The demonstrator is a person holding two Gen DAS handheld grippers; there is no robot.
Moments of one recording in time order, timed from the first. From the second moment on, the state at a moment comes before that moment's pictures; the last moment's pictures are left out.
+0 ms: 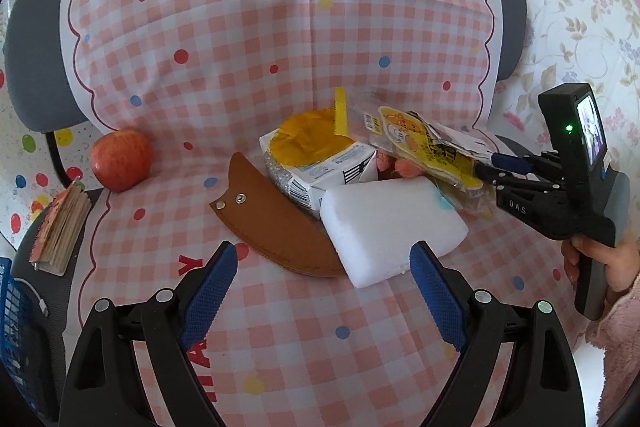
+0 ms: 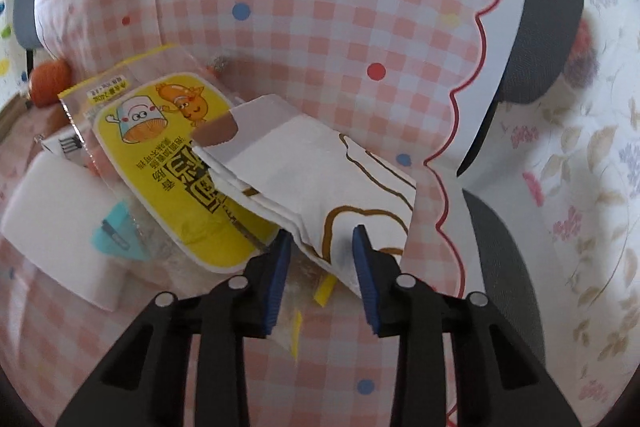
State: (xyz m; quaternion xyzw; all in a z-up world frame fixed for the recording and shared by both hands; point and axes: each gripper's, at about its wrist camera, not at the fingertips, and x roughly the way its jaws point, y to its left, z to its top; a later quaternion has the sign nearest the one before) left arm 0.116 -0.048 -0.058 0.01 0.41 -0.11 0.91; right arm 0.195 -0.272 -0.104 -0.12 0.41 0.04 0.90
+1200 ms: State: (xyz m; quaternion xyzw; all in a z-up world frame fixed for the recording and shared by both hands) left arm 0.192 -0.080 -0.045 -0.01 0.42 -0.12 0.90; right arm 0.086 -0.301 -0.013 0.03 0.29 0.06 0.96
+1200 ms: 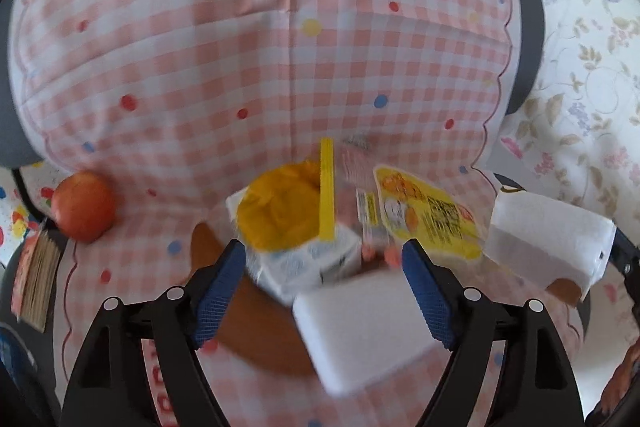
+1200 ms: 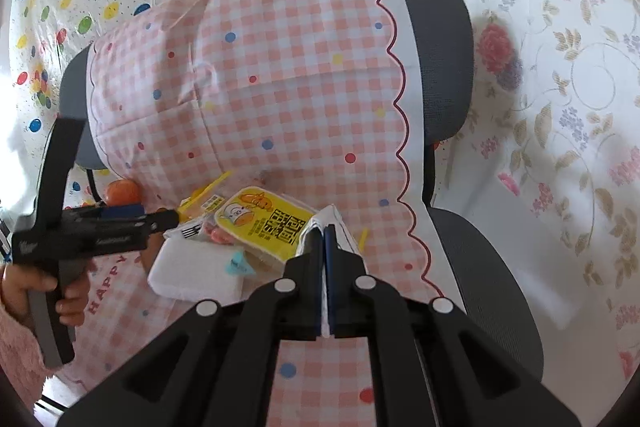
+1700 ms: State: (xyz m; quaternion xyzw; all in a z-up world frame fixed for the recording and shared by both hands) left arm 0.238 -0.112 -0.068 -0.01 0.44 -0.18 0.88; right arm 0.107 -0.306 -0.080 0.04 0.35 0.04 0.93
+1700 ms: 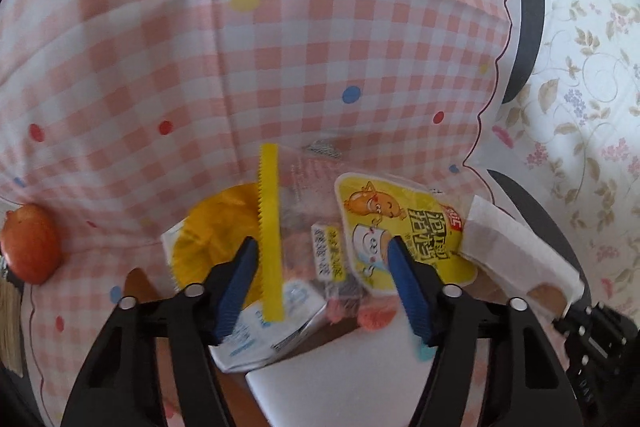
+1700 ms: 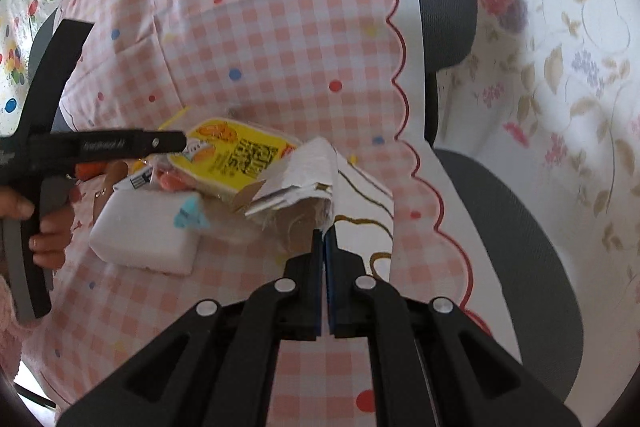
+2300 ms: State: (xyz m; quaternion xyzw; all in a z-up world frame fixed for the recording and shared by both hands) left arm 0.120 -0.131 0.037 -0.02 0.27 -0.27 0.92; right arm 0.042 -0.345 -0.019 0.07 0.29 0.00 0.95
